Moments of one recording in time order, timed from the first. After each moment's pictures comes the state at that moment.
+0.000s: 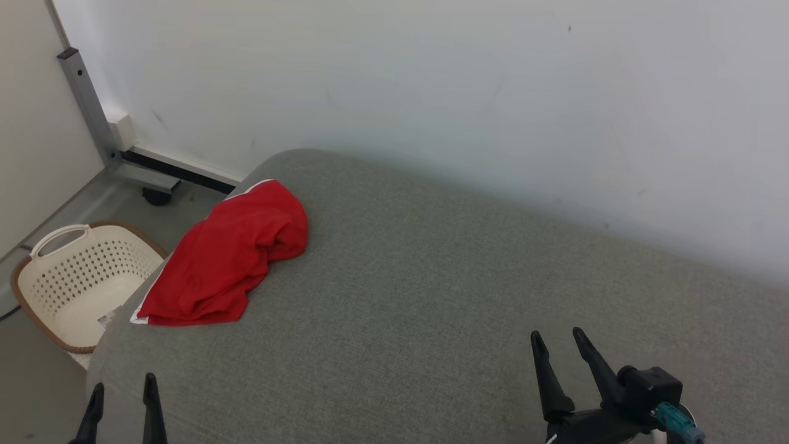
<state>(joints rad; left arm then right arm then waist) 0.03 0.11 0.17 0.24 -0.20 -0.13 -0.26 -0.09 -0.05 0.14 0.35 0.25 0.13 -0.22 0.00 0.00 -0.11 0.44</state>
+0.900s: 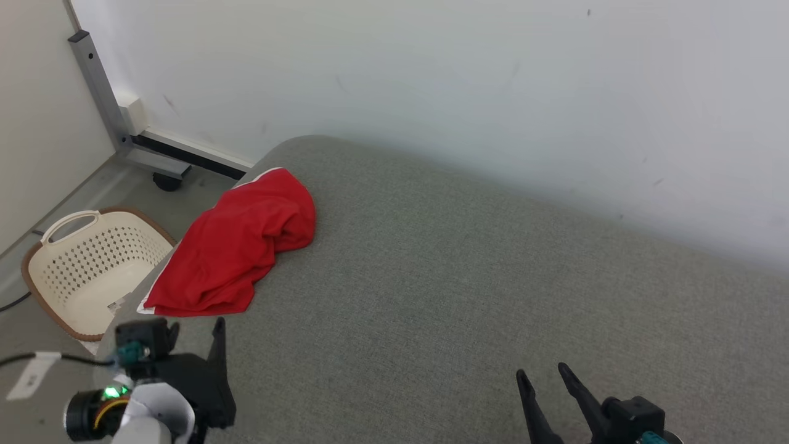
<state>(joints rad) -0.30 0.07 0.06 0.53 -0.17 -0.12 0.04 -0.02 -0.05 0.17 0.31 0.24 0.13 -0.18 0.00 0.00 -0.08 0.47</state>
